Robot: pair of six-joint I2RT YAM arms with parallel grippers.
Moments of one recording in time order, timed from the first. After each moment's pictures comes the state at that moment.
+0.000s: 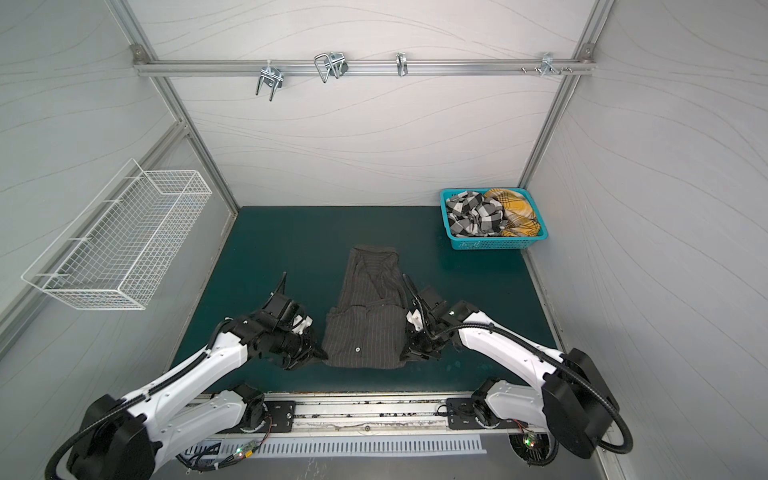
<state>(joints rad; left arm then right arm) -0.51 0.93 0.50 -0.80 0.58 -0.99 0.76 1.14 0.67 -0.78 -0.56 0.80</state>
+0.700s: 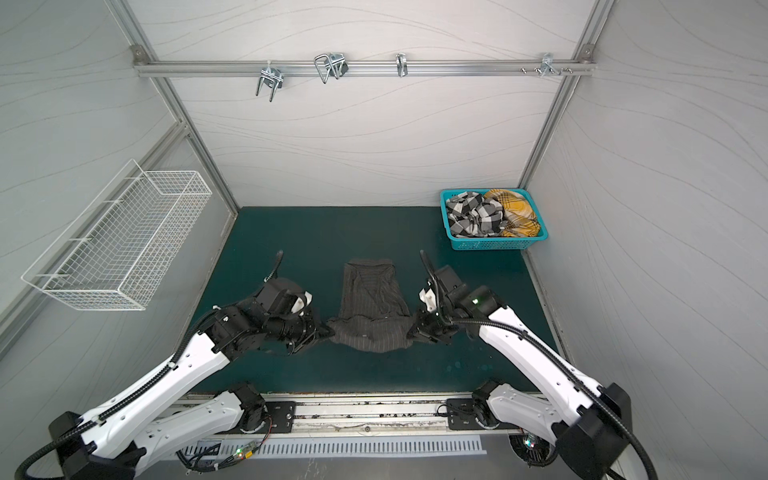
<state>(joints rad) -0.62 0.97 0.89 -0.85 0.35 -1.19 0.60 1.13 0.99 -1.01 -0.53 0.79</state>
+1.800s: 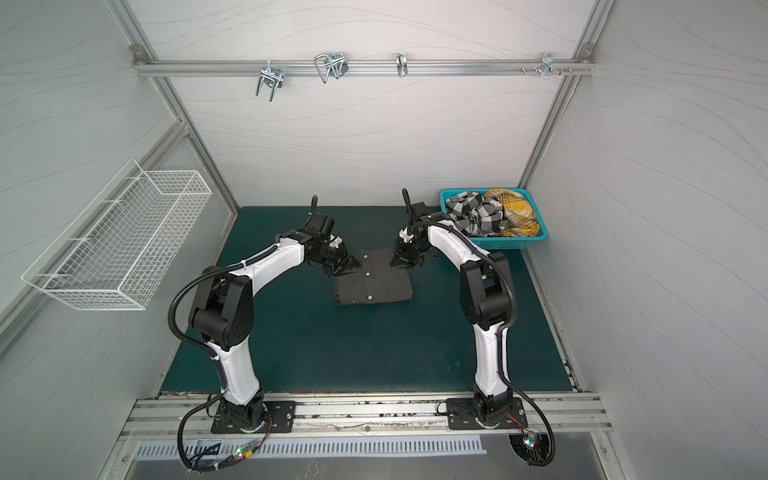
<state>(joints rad) -0.35 1.91 1.41 -0.63 0.56 -0.90 0.41 2.07 1.73 -0.95 -0.53 0.44</state>
